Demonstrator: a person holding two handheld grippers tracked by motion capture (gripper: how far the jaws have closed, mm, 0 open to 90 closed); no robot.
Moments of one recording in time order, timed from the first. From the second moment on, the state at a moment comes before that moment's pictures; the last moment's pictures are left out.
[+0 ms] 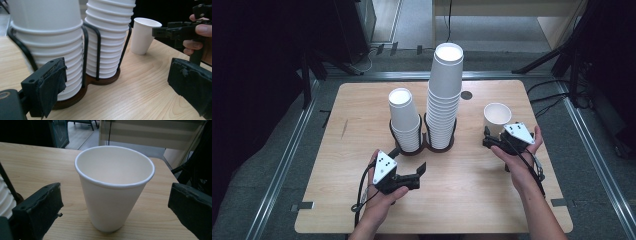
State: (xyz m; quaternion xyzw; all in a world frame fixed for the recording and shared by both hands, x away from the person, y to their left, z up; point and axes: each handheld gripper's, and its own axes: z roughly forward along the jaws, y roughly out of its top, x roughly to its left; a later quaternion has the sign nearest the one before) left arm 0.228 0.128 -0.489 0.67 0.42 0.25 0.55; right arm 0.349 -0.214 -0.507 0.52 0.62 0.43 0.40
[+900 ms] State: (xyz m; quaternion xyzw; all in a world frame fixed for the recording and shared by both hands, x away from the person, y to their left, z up) left arm 0.280 0.075 -0.453 0.66 0.41 0.29 0.55; right arm 0.312 -0.199 -0.409 0.45 0.61 0.54 0.37
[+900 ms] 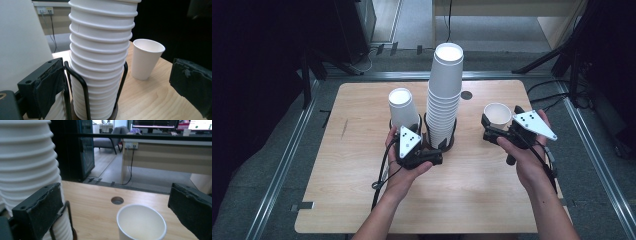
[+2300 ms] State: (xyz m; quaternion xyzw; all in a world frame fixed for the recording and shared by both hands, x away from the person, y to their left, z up) left arm 0.316 0.039 -0.447 0.62 0.42 0.36 0.56; right arm 0.329 -0.121 -0.336 0.37 0.63 0.62 0.30
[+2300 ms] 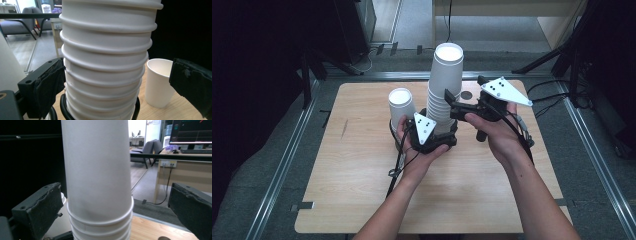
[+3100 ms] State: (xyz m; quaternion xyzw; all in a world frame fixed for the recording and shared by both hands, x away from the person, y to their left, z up) left arm 0.325 0.033 -0.451 0.62 0.42 0.38 0.54; right arm 0.367 -0.096 -0.345 0.34 0.66 0.62 0.27
